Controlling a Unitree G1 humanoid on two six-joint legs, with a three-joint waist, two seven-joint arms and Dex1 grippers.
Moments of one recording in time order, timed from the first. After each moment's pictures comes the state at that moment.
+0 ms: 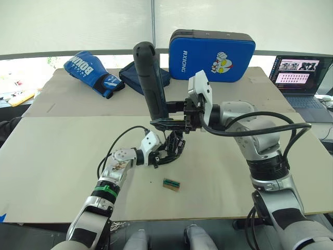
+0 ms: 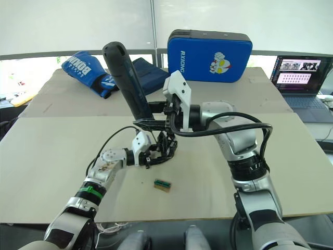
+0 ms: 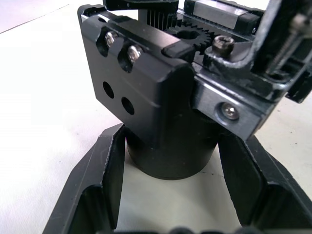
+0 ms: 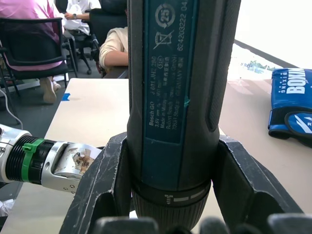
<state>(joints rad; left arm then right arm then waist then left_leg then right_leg) -0.61 0.26 -0.15 0.55 -0.12 0.02 -1.01 -0.89 -0.39 0.15 -0.10 0.45 0.61 1.00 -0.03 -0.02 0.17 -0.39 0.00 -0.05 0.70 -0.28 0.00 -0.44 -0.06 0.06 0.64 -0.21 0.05</state>
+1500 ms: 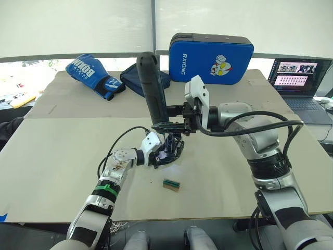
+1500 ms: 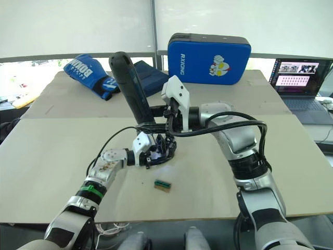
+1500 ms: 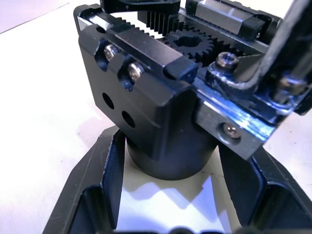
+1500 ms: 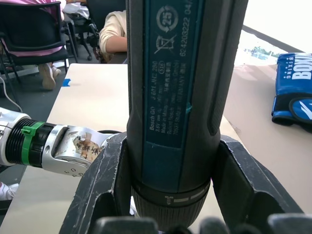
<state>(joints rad) -0.62 0.26 -0.16 0.58 -0.12 0.02 -1.01 -0.92 -0.43 0.21 -0.04 0.45 0.66 0.99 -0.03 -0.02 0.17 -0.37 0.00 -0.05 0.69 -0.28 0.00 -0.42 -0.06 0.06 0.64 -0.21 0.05</state>
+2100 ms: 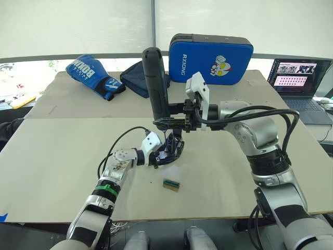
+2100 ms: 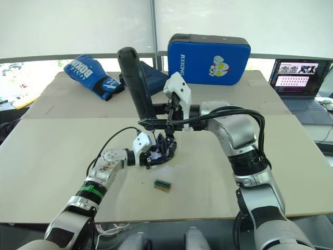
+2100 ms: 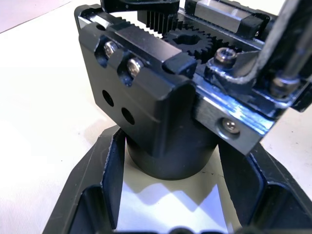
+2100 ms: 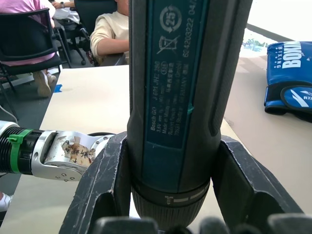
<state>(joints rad) -0.62 0.26 -0.17 0.58 -0.12 0.02 -1.00 -0.93 -0.43 0.20 0.01 0.45 0.64 0.99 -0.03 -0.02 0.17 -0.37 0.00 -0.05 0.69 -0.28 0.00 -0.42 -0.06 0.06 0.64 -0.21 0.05</state>
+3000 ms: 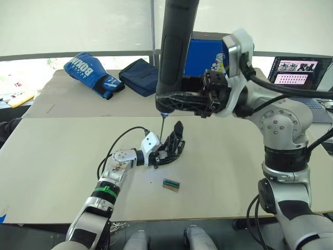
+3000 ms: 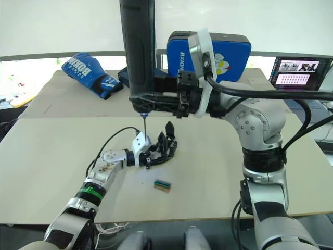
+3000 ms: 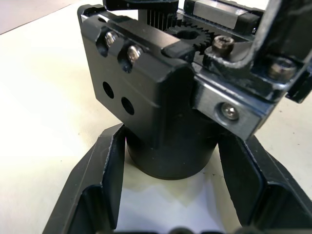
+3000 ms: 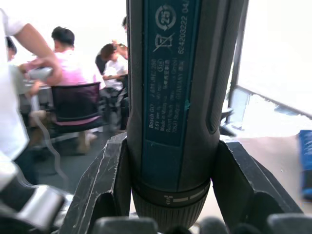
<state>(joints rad) -0.57 0.28 -0.15 0.48 -0.14 0.07 -0.99 -0.95 -0.48 -0.02 -0.21 0.88 0.90 0.96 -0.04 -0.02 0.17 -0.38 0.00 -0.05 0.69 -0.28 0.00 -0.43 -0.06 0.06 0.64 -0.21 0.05</state>
